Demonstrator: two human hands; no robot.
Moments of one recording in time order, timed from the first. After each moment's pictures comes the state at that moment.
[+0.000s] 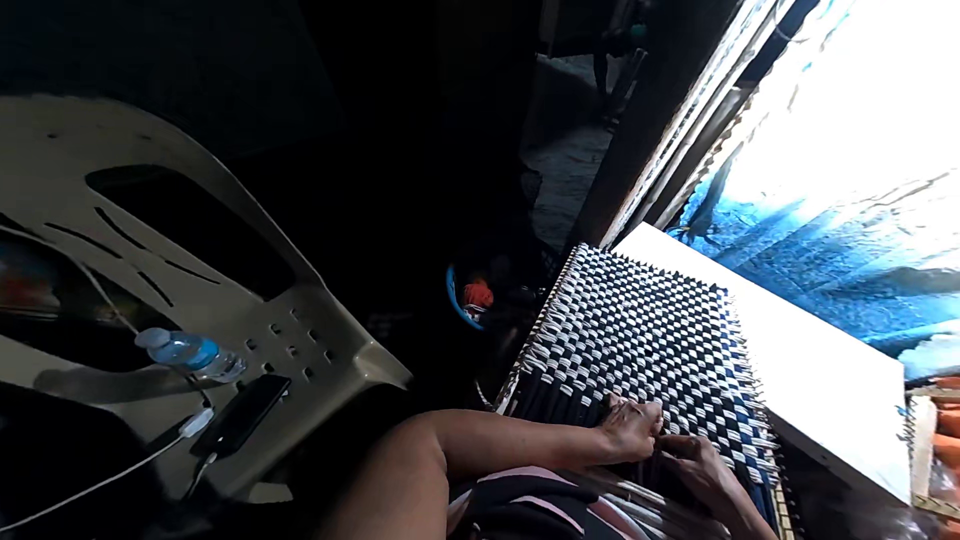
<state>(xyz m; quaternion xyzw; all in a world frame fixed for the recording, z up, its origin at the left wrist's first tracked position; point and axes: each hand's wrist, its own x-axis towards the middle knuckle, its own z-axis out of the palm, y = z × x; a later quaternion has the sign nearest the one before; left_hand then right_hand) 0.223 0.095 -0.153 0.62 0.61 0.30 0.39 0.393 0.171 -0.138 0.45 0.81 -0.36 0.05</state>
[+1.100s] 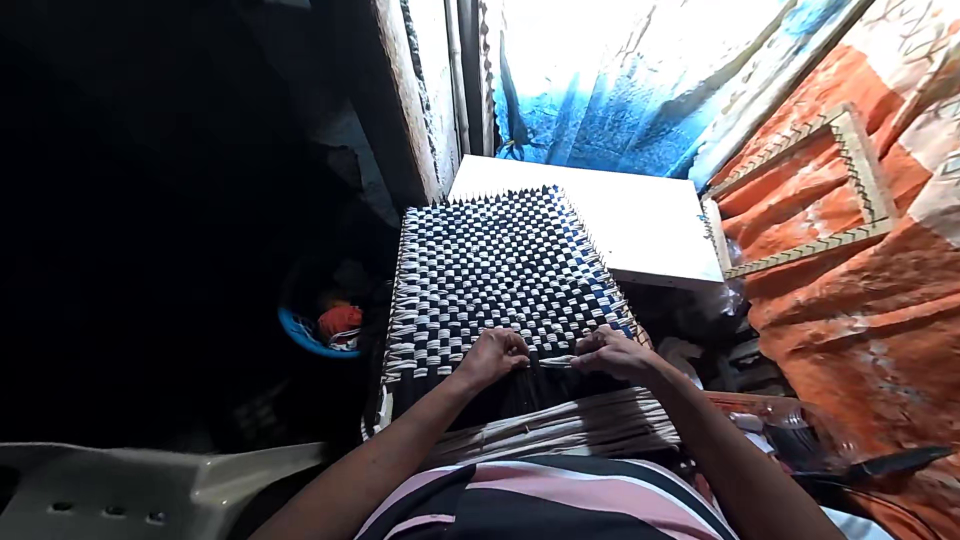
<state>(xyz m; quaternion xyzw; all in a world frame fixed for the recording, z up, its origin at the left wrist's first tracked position) 0.175 0.119 -0.165 0.69 0.55 0.25 0.39 0.424 0.184 -0.090 0.47 0.75 -0.47 0.07</state>
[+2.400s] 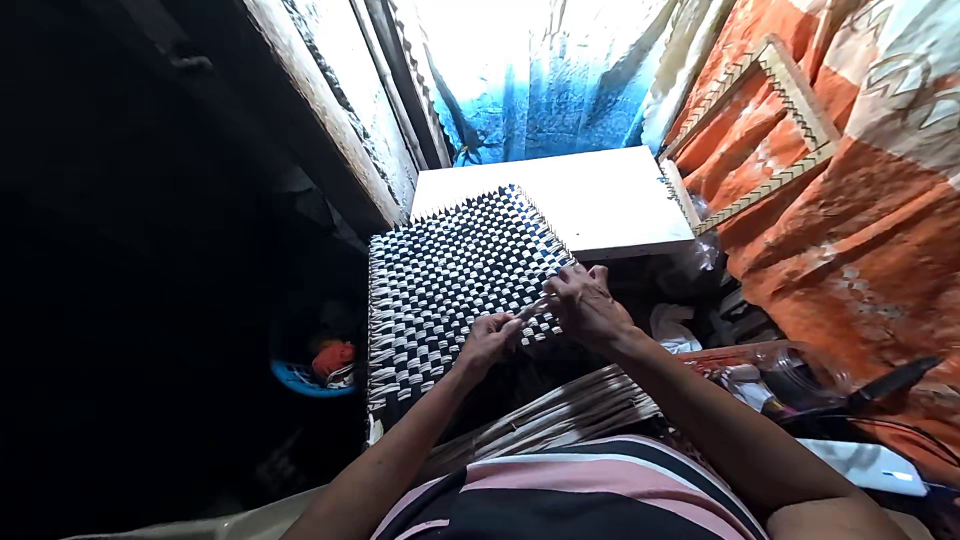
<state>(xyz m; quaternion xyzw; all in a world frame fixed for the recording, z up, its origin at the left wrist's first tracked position) 0.209 0.144 -0.149 0.54 0.51 0.40 0.53 0.415 0.186 -0.076 0.44 0.88 -0.10 -0.14</state>
